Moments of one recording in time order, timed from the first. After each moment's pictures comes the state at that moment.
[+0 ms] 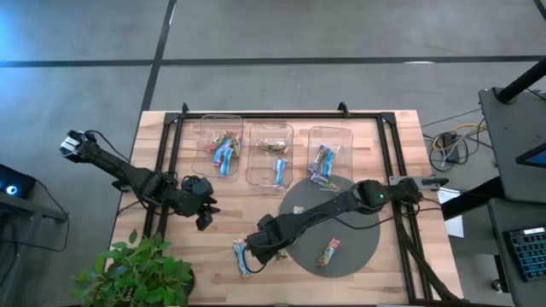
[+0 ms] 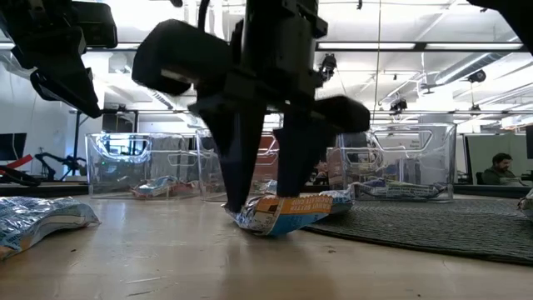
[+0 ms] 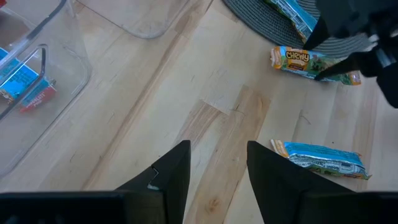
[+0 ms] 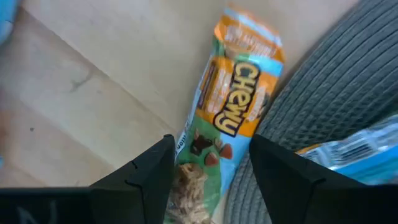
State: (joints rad) left arm -0.45 0.90 0.63 -0.65 -0.32 -0.89; right arm 0.34 2.44 2.11 -1.11 0.02 1.24
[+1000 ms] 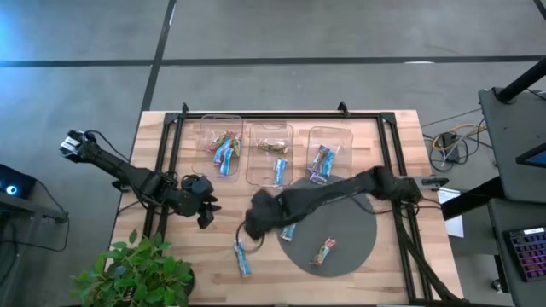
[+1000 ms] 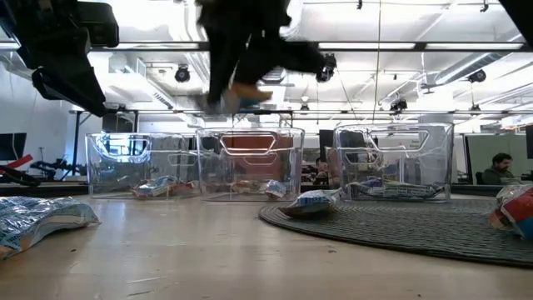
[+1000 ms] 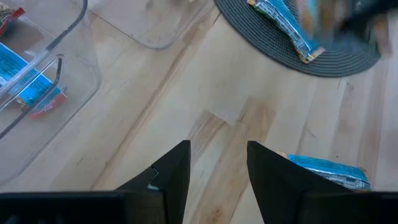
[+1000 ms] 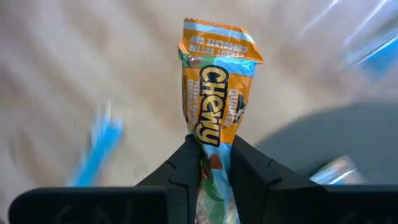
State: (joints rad) left arm -0.45 0.90 0.63 -0.64 -0.36 -0.91; right arm 0.27 2.26 2.13 -1.07 0.26 1.06
